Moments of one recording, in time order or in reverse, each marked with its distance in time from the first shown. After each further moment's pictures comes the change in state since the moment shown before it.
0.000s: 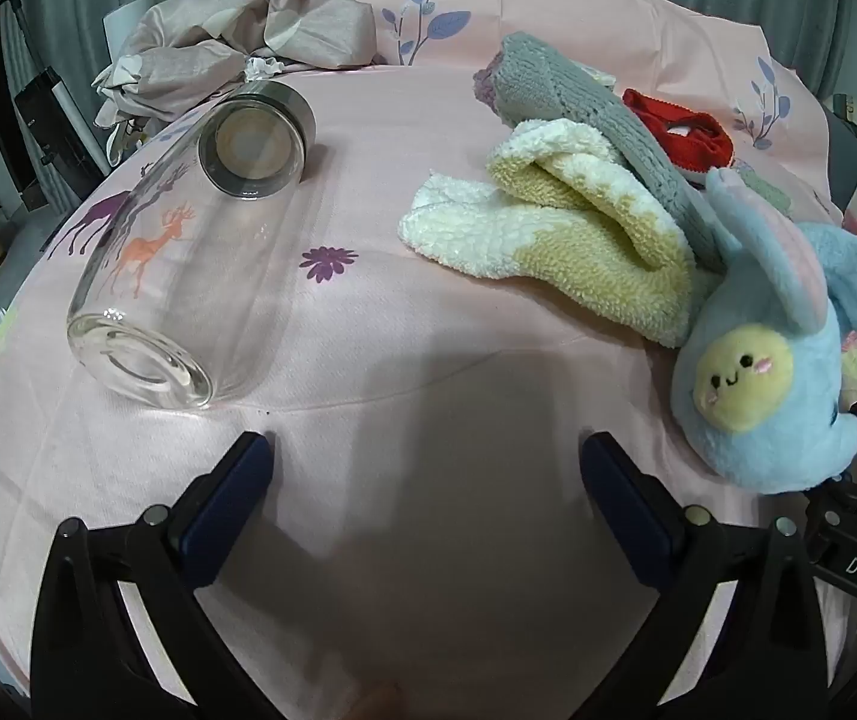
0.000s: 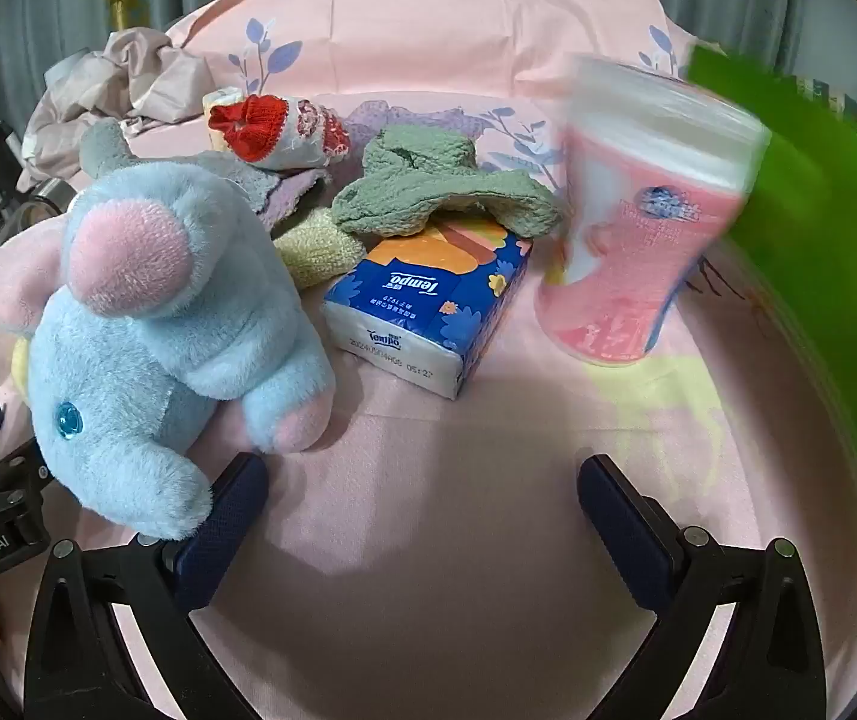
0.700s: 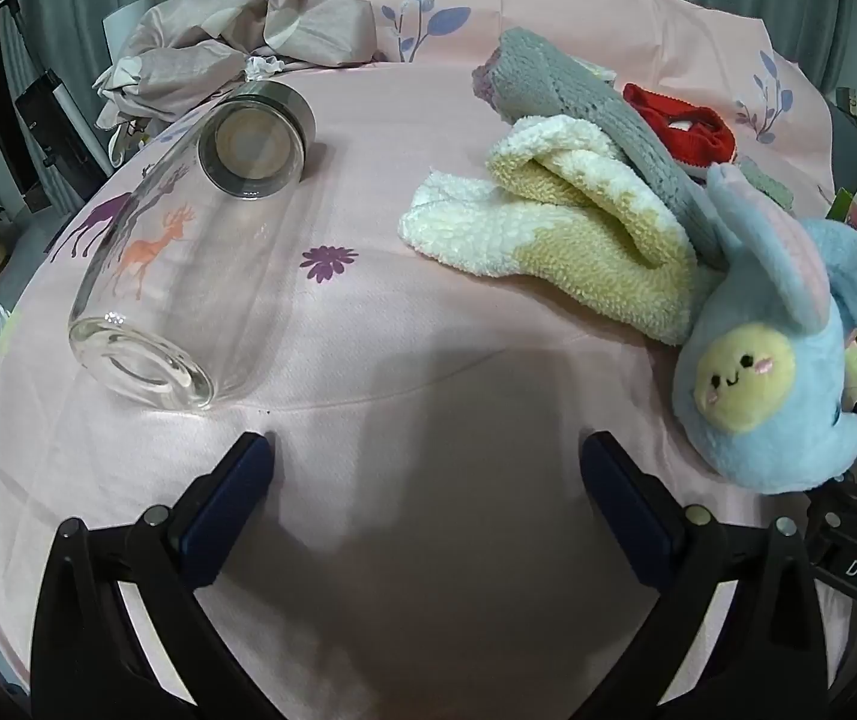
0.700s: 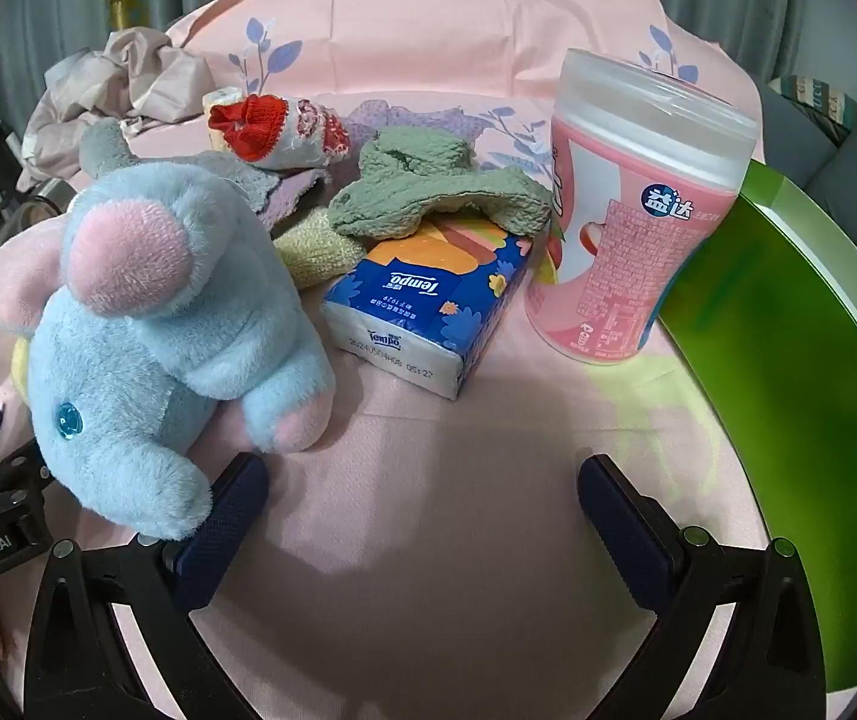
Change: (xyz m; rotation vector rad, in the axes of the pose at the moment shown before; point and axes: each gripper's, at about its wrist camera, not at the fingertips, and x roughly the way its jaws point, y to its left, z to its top) left arm 0.001 -0.001 0.001 0.009 0.009 0.012; right arm 0.003 -0.005 -0.001 0.002 0.011 0.004
